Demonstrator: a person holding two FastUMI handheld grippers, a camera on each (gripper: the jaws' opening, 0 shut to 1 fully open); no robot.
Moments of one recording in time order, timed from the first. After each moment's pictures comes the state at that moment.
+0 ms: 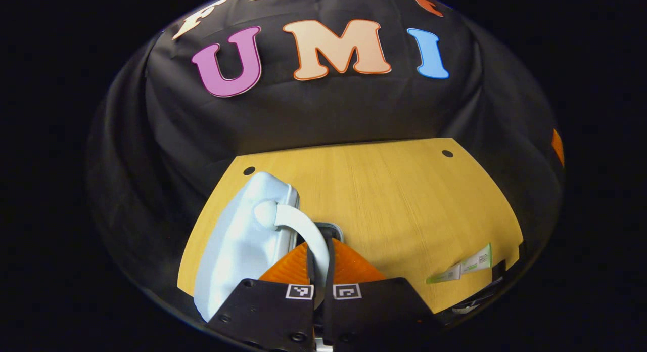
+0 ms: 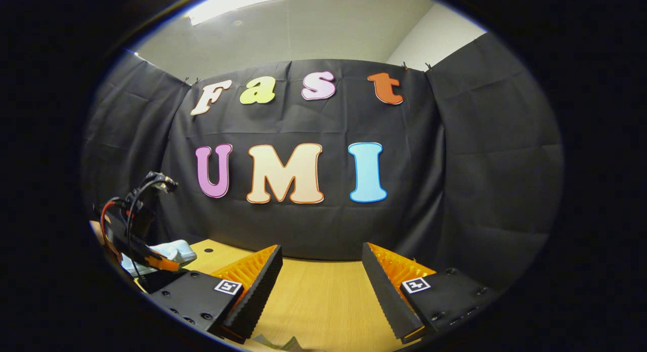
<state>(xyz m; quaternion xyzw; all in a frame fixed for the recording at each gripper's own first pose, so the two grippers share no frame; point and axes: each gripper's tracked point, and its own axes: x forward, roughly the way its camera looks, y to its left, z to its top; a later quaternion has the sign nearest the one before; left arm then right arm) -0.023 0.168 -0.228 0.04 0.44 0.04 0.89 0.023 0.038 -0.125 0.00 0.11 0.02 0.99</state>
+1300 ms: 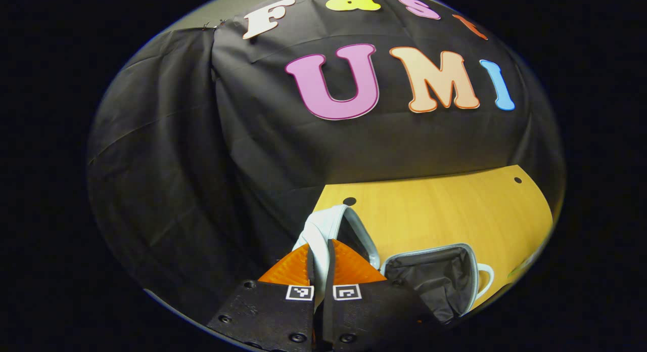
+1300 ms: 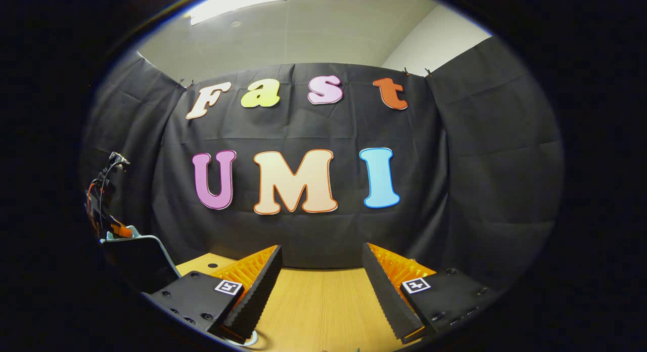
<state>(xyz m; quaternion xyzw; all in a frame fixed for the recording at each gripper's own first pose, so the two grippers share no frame) -0.024 0.447 -0.171 0.09 0.36 0.17 0.91 0.049 0.145 -0.130 0.01 0.09 -0.02 1.00</state>
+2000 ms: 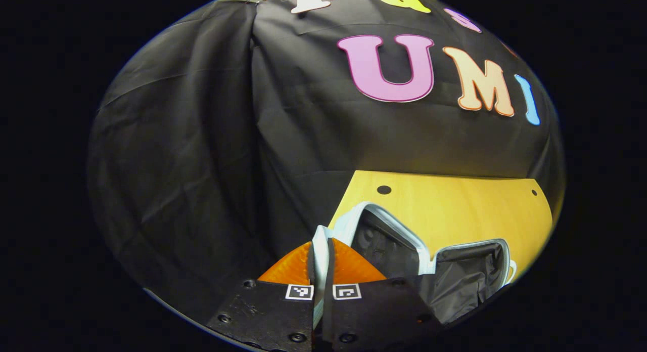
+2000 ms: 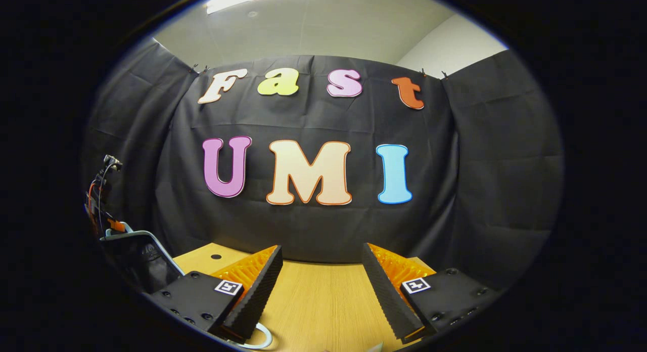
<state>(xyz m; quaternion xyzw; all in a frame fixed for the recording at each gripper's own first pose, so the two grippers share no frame) -0.059 0.561 -0.214 0.05 0.35 0.24 0.90 0.049 0.205 -0.142 -0.03 0.11 0.00 0.99</state>
